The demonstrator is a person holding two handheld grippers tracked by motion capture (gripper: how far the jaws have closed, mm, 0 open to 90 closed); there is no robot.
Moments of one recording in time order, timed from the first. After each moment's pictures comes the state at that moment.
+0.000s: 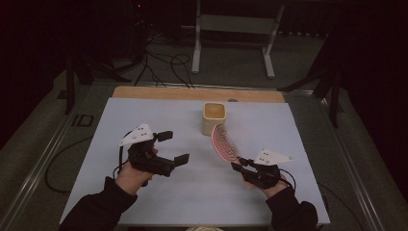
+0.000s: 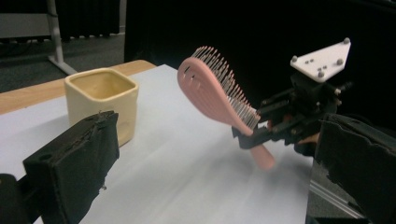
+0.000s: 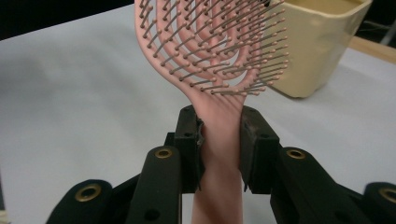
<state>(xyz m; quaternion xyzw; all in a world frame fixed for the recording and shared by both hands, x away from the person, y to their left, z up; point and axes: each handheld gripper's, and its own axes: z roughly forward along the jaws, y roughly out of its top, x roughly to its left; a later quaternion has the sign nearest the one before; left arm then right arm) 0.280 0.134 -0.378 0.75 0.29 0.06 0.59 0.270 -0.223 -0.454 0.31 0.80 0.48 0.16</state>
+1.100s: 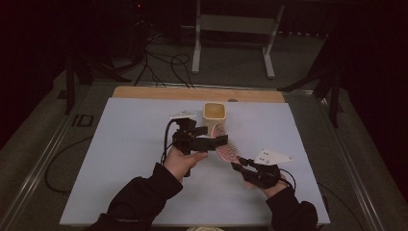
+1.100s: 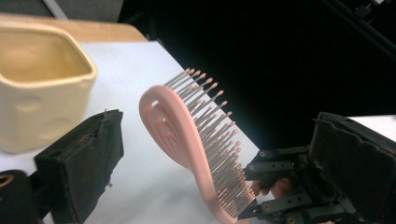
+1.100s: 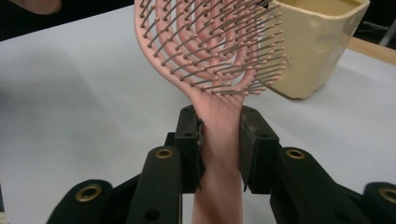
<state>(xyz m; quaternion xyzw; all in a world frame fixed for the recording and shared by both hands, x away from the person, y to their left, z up) 0.329 0.036 -0.383 0.71 0.42 -0.06 0.56 0.270 -0.223 -0.454 0.31 0.80 0.48 0.16</state>
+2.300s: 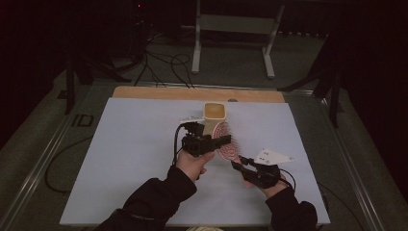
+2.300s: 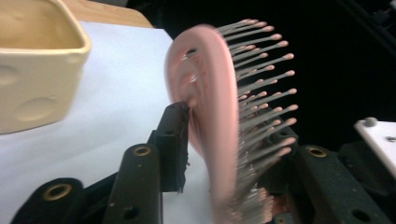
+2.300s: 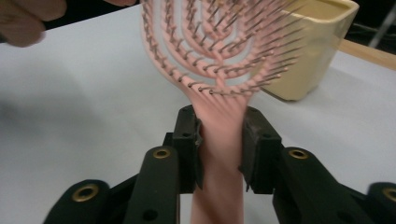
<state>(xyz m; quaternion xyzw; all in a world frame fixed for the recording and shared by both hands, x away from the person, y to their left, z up) 0.330 0.016 -0.401 0.70 0.44 -0.07 0.56 0.270 -0.222 -0.453 0.31 0.80 0.48 0.17</state>
